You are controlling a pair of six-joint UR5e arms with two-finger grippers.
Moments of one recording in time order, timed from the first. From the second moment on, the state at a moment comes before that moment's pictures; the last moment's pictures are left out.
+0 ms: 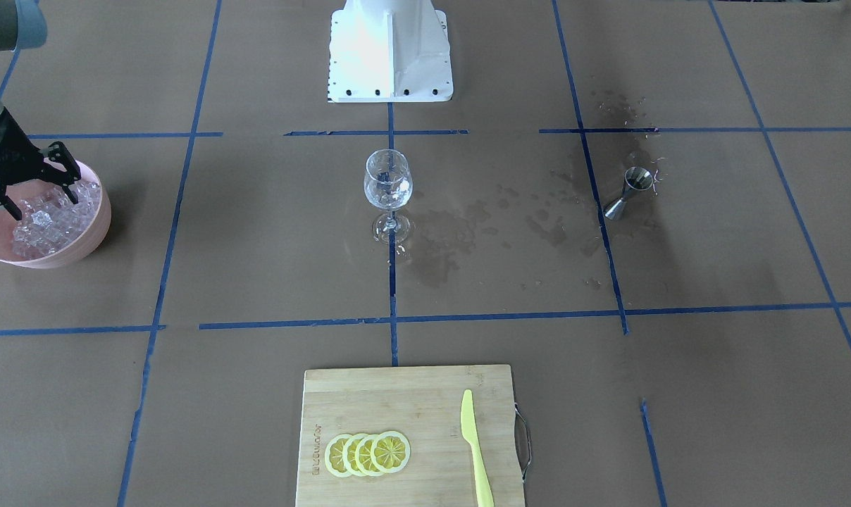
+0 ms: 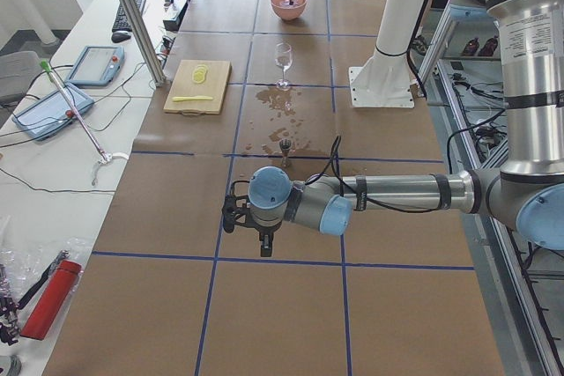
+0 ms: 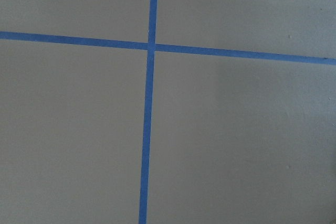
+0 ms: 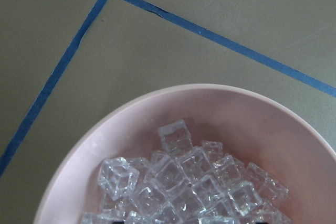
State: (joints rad) left arm -1.50 -1.38 -1.69 -1.90 -2.47 -0.29; right arm 0.86 -1.83 1.91 -0.92 1.93 0.53
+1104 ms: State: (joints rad) left arm -1.50 -1.39 -1.69 -1.90 -2.47 -0.29; right arm 0.88 -1.83 1.88 -0.89 1.98 0.52
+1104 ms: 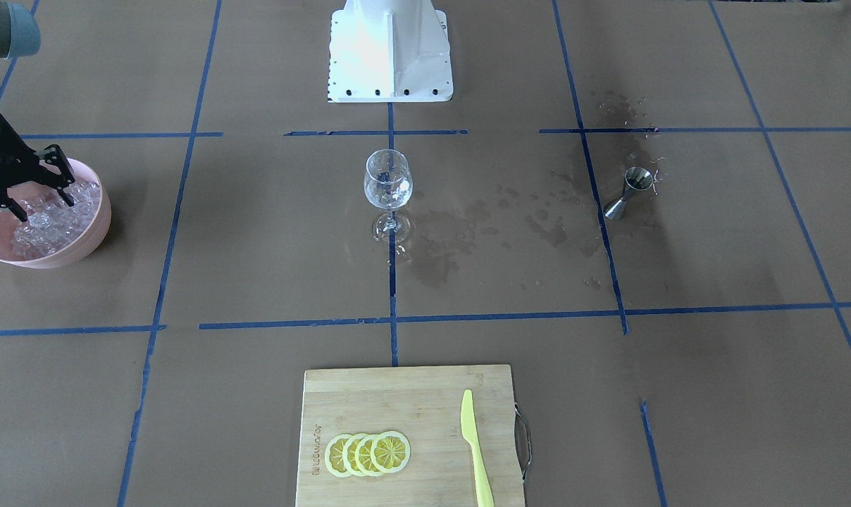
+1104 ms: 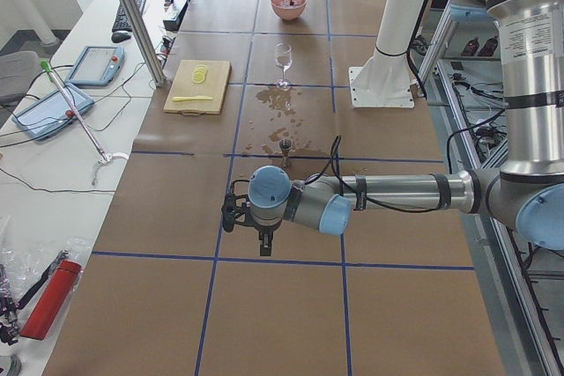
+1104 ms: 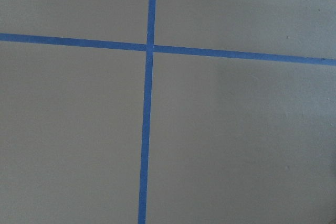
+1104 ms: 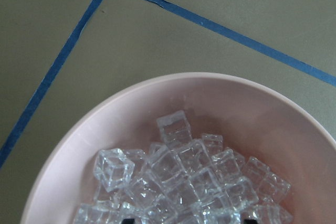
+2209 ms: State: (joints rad) left arm -1.50 -1.39 -1.69 -1.90 -2.47 -0.29; right arm 0.89 -1.82 1.85 -0.89 1.97 0.52
